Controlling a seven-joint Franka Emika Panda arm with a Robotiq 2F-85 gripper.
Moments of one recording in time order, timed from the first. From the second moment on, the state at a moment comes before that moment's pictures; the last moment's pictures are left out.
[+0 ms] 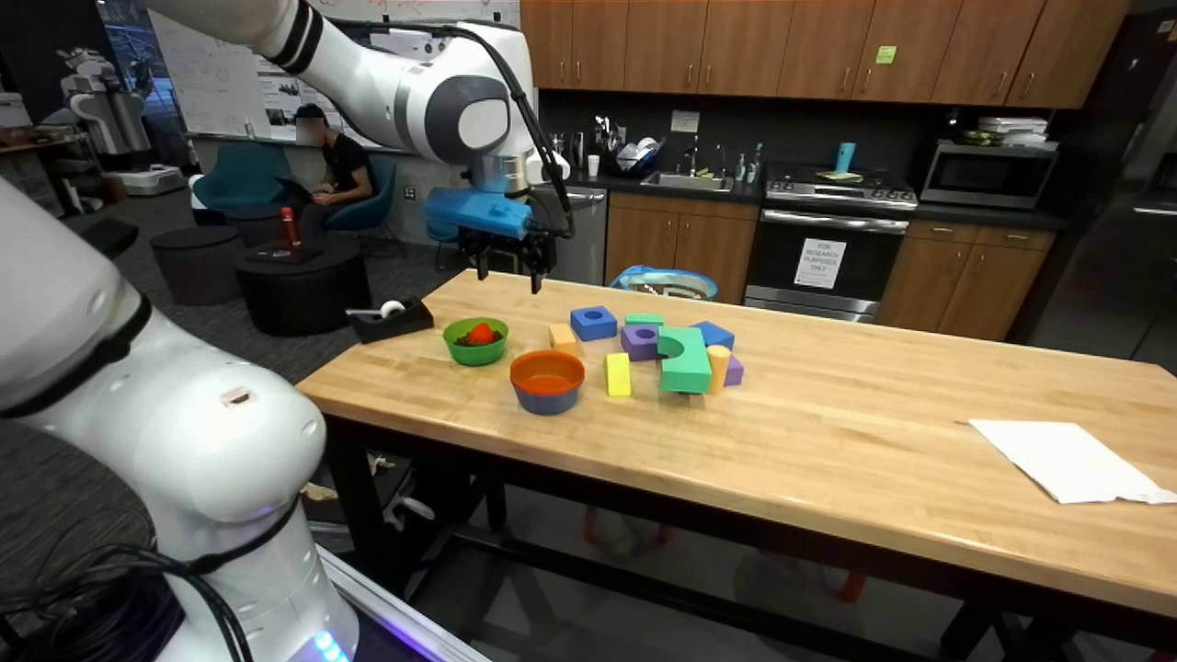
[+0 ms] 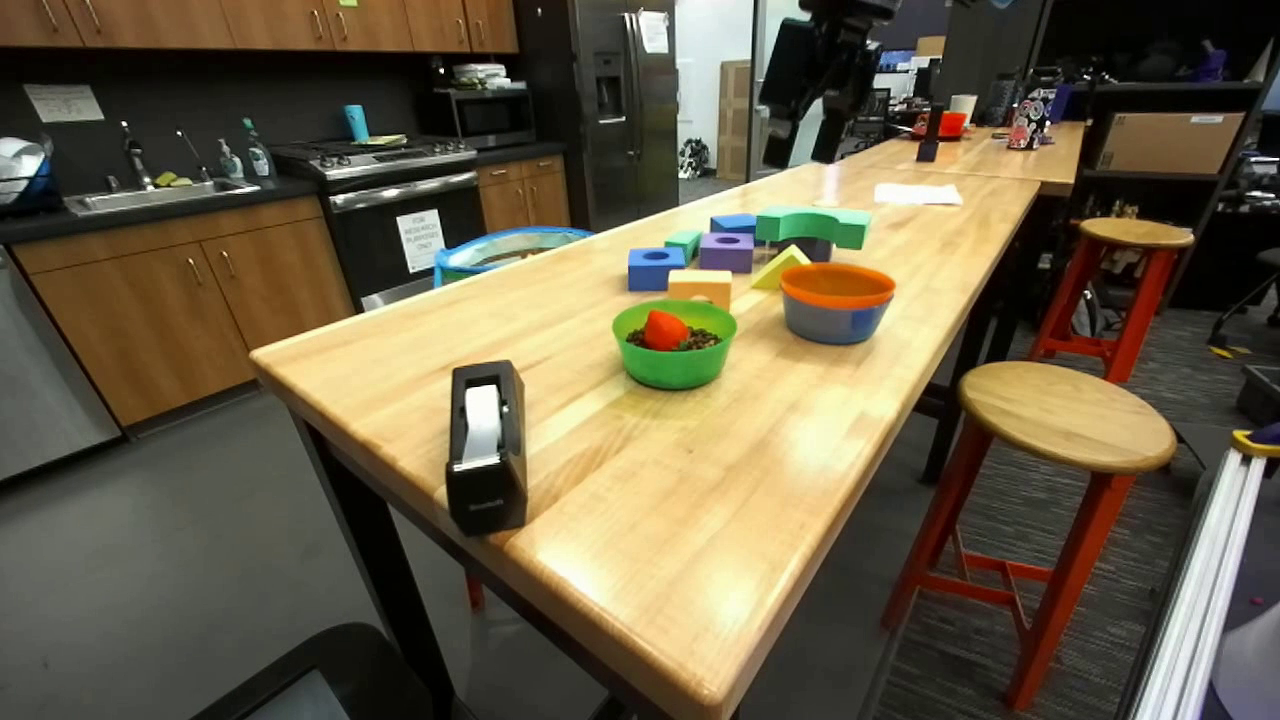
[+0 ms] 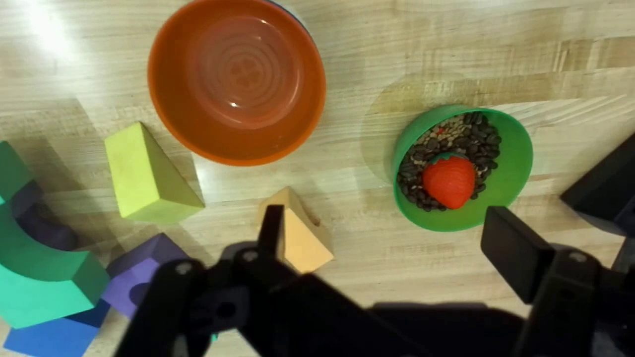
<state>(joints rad) 0.00 -0.47 -0.06 -2.54 0.11 2.25 -0.24</state>
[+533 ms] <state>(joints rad) 0.06 -0.45 0.04 -2.63 0.05 2.34 -0.20</state>
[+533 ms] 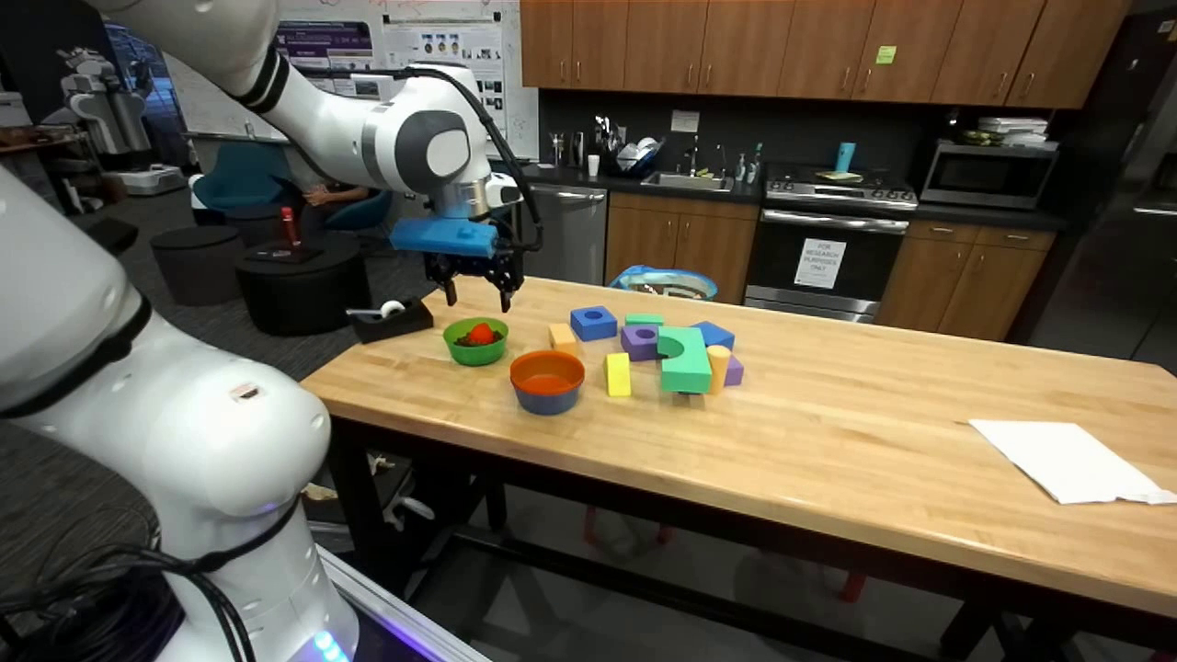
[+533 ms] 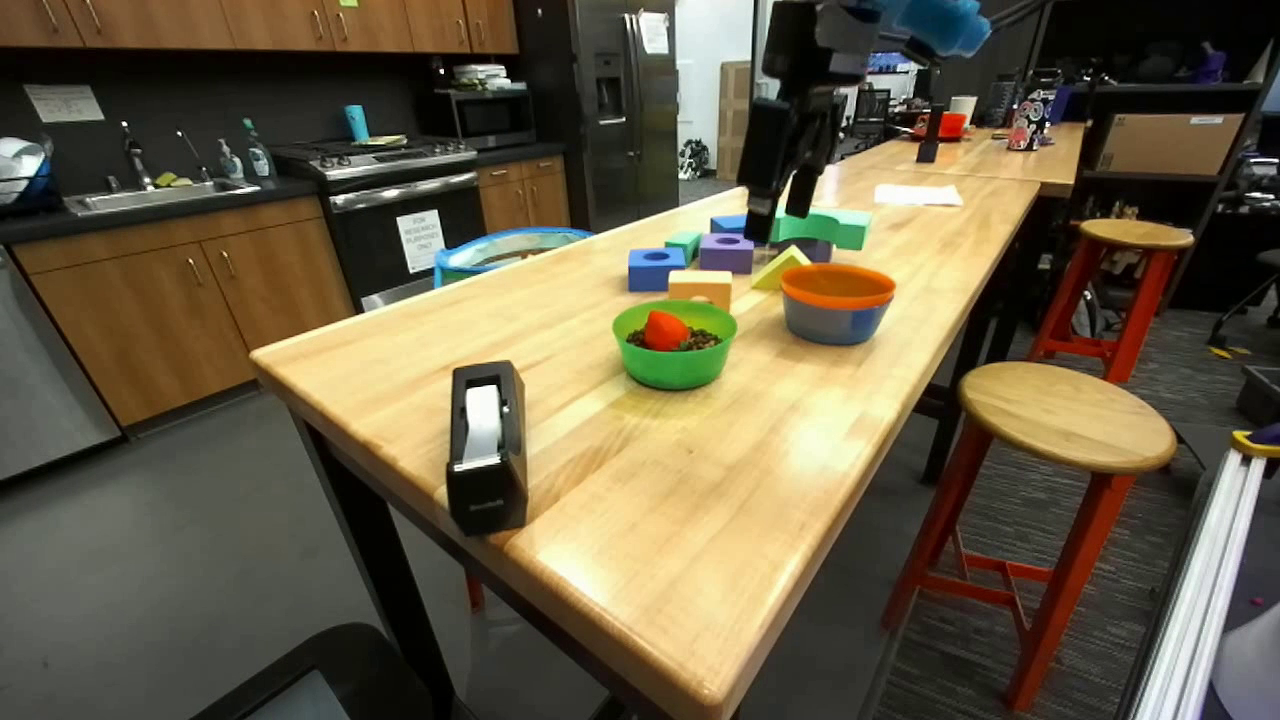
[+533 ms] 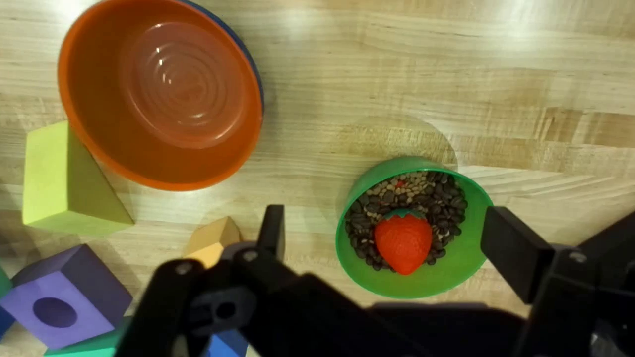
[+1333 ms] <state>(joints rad) 0.07 -0.29 0.14 -2.60 -0.03 2.36 -0.01</state>
